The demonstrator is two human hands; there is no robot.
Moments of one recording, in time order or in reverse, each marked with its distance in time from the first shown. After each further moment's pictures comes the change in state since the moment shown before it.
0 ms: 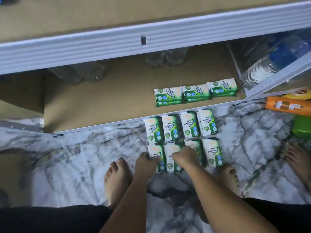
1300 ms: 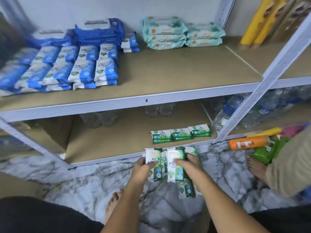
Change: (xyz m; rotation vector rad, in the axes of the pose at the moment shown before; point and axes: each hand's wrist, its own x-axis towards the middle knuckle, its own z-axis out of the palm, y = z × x) left_hand -0.160 0.094 -0.086 -0.550 -0.088 0.345; right_hand -0.141 -0.009 -0.118 0.606 0.070 -0.402
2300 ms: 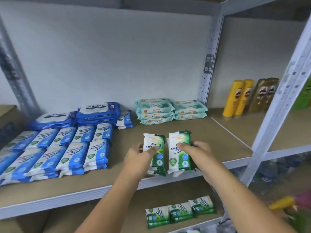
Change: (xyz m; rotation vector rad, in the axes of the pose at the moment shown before) left_hand -0.009 0.291 0.046 0.210 0.155 0.574; right_hand 0.020 -0.273 -0.094 0.196 0.107 -0.471
